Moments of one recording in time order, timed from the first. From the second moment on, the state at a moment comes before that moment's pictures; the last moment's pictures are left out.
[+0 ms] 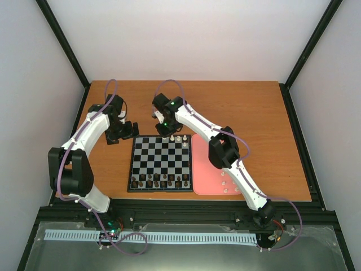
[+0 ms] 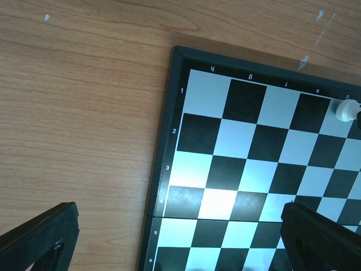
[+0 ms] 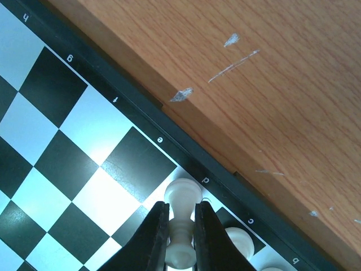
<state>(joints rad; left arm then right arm) -0.10 1.58 1.27 -1.05 0.12 -0.36 0.77 2.56 2.47 -1.21 -0.17 0.09</state>
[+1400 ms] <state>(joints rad) -0.10 1.61 1.27 -1.05 0.12 -0.36 0.77 2.56 2.44 -1.22 -0.19 0.07</state>
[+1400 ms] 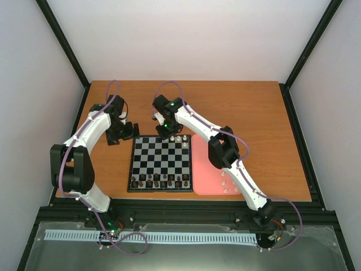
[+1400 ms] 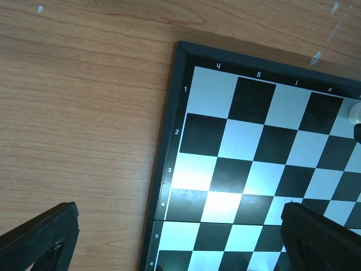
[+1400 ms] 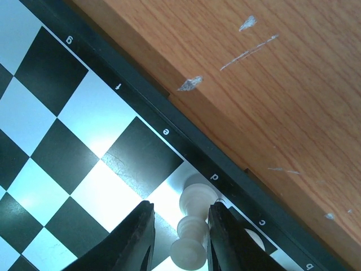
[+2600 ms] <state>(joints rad) -0.10 1.64 1.29 -1.05 0.12 -0.36 0.76 2.55 2.45 -1.21 -0.22 0.06</state>
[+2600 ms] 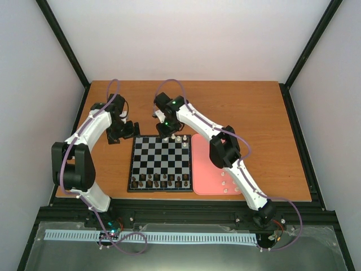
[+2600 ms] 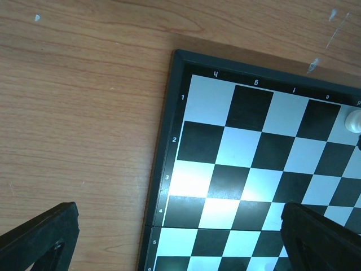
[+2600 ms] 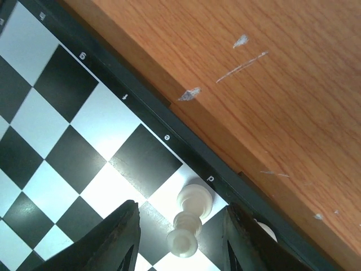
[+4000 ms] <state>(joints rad) -0.10 1.66 1.30 -1.05 0.12 -0.36 0.64 2.49 2.30 -1.20 -0.20 0.09</state>
